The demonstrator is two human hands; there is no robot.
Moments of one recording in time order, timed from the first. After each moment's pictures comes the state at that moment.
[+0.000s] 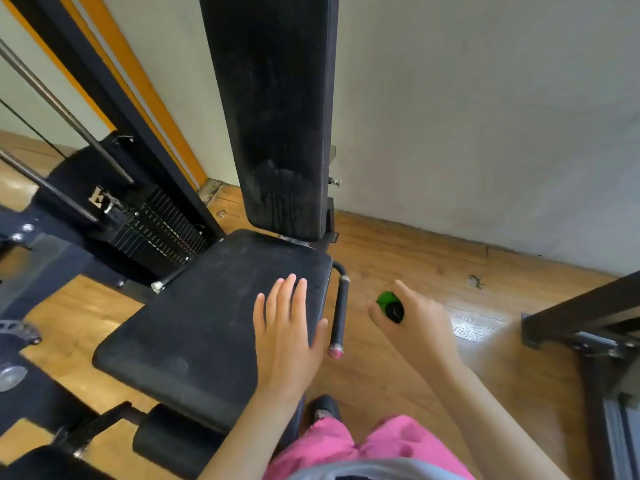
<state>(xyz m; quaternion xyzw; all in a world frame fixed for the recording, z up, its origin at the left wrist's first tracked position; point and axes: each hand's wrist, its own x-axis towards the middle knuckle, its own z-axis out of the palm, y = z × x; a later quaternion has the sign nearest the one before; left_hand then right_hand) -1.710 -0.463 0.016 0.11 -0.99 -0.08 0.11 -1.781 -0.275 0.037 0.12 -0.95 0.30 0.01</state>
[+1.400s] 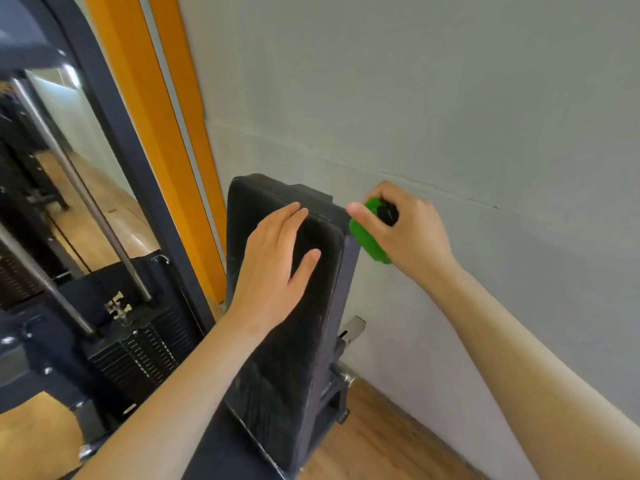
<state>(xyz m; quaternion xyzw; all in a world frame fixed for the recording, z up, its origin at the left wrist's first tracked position) -2.140 -0.556 0.225 0.12 -0.92 -0.15 0.35 -2.259 -0.401 0.281 0.39 -0.81 0.42 0.11</state>
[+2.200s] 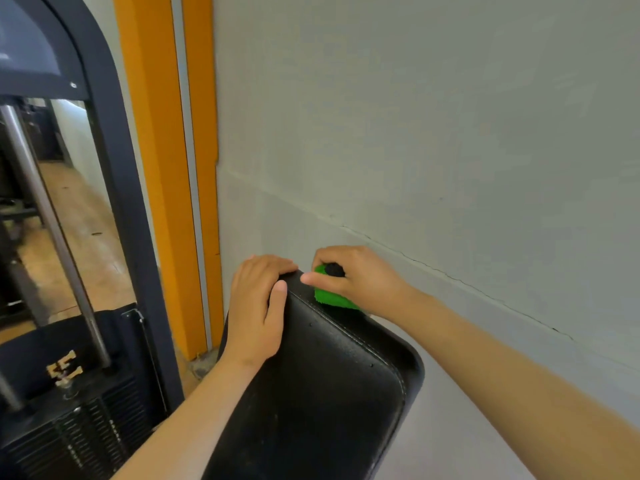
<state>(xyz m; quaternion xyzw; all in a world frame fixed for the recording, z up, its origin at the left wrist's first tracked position) -2.234 -0.697 0.207 0.10 -0.82 -0.25 0.51 -2.341 -0.568 0.305 0.61 -0.76 0.22 0.01</state>
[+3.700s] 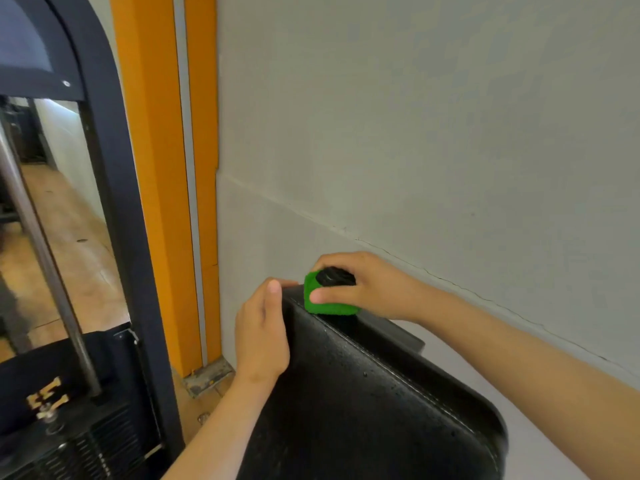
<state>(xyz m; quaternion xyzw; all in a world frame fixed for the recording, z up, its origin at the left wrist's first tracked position) -2.249 -0.736 0.200 0.18 -0.69 -0.51 0.48 -2.363 -0.628 0.309 0.64 -0.71 0.28 -0.11</state>
